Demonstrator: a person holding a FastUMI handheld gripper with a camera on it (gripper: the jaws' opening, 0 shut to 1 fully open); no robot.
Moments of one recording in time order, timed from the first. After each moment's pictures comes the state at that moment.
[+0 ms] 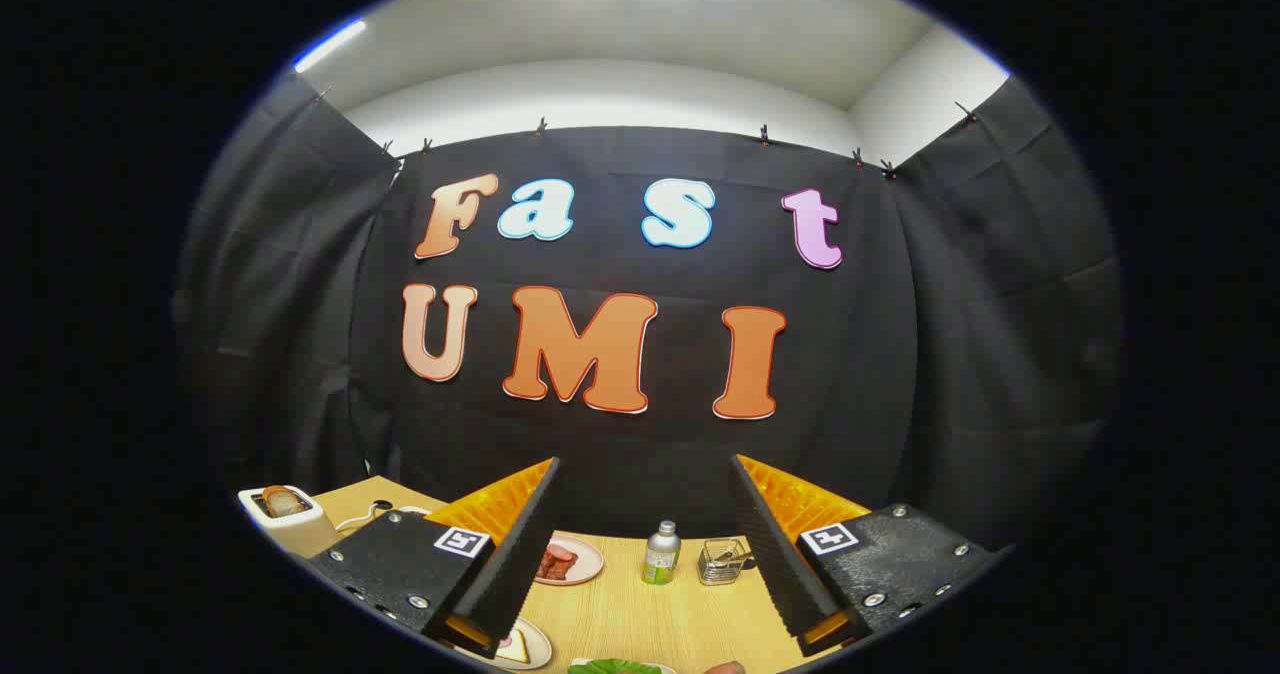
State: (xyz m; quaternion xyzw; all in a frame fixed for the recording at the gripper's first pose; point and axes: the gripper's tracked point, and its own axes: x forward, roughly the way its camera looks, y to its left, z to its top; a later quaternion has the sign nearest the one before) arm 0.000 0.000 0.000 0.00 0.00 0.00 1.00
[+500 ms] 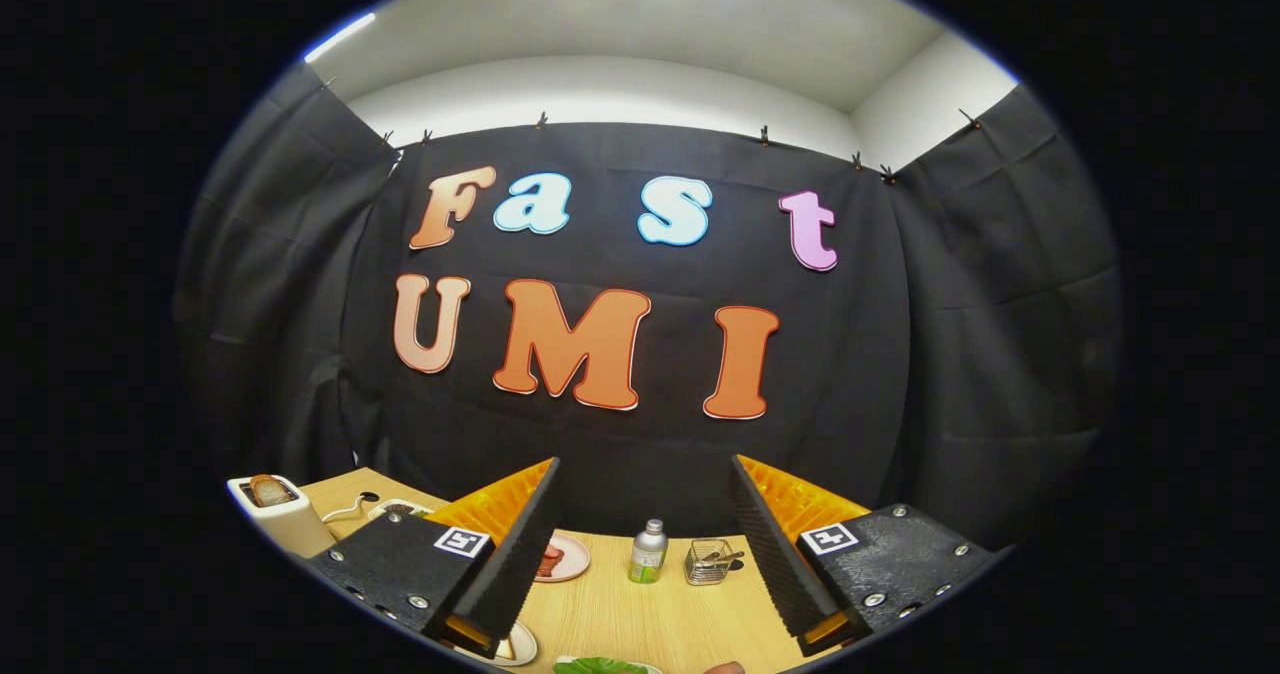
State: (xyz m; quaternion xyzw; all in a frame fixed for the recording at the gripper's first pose) arm 0.000 -0.010 -0.006 -0.01 0.01 -0.01 1.00
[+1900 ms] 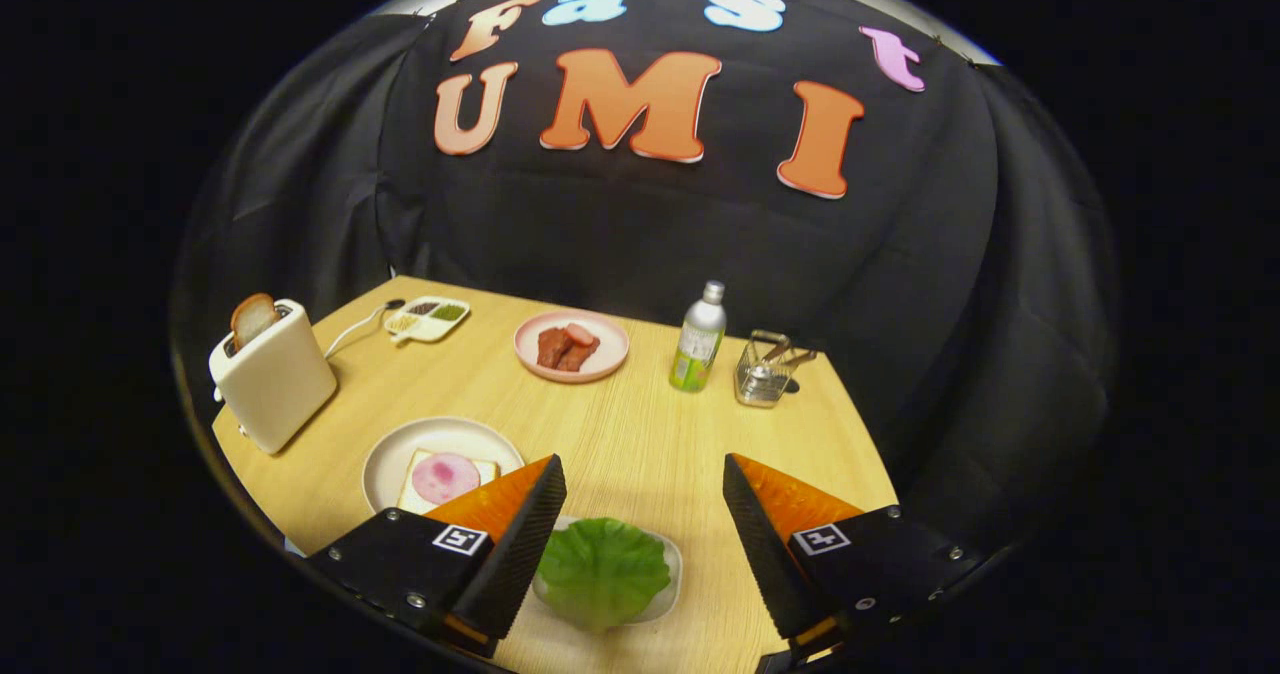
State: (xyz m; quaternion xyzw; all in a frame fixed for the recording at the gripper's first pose) arm -0.041 0.017 -0.271 -0.05 0.35 0.08 0.93
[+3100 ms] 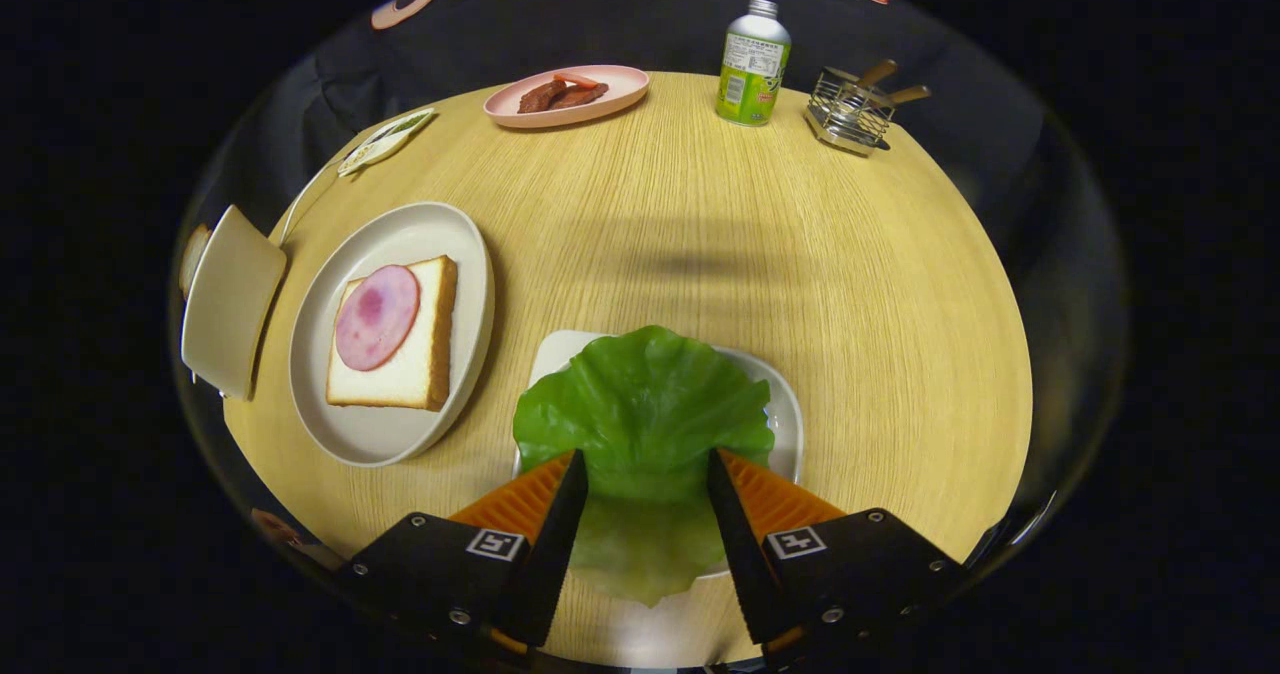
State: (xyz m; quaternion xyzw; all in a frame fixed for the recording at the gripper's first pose) arm -0.101 0.041 -0.437 -0.02 0.61 0.10 0.79
